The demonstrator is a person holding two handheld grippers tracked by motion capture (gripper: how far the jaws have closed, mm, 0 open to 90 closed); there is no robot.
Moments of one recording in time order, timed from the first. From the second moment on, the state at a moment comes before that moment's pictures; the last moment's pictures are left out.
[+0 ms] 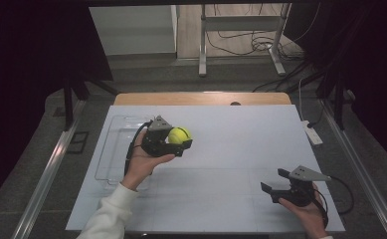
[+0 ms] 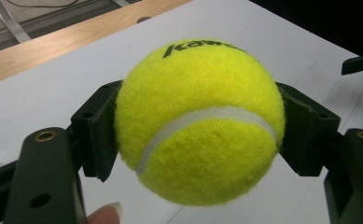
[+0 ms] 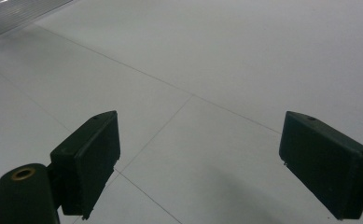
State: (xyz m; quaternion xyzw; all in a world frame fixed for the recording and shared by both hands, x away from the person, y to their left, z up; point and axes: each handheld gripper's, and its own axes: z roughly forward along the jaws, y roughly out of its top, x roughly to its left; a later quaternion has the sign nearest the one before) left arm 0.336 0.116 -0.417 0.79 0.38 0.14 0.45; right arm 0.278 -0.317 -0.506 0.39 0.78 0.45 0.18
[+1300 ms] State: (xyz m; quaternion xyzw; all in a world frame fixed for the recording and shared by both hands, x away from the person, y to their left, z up) left arm 0.341 0.150 -0.409 0.76 0.41 0.16 0.47; right arm 0.278 -0.317 -0.506 0.39 0.78 0.45 0.18
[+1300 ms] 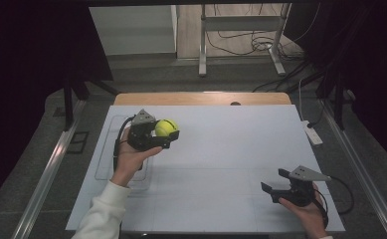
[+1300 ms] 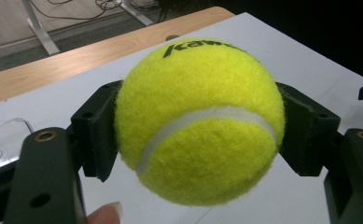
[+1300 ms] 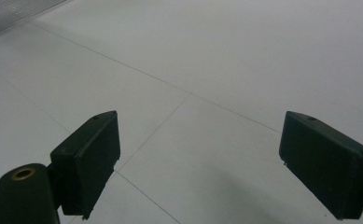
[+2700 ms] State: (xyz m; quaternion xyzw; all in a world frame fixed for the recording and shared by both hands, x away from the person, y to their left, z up) left arm 0.348 0.188 -0.410 0.72 0.46 0.20 0.48; right arm 0.278 -0.318 -0.507 0.39 0.78 0.45 0.18
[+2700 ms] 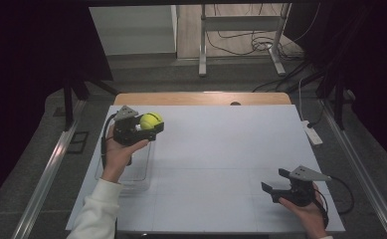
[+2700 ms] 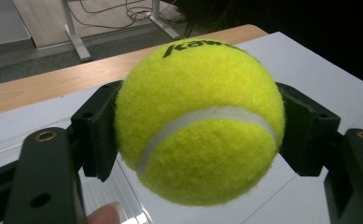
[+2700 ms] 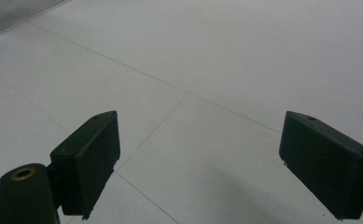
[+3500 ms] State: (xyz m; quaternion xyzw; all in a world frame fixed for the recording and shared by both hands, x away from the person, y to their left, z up) left arm 0.355 0.210 -0.416 0.70 0.49 0.22 0.47; right arm 0.278 -0.317 -0.507 0.39 0.78 0.45 0.18
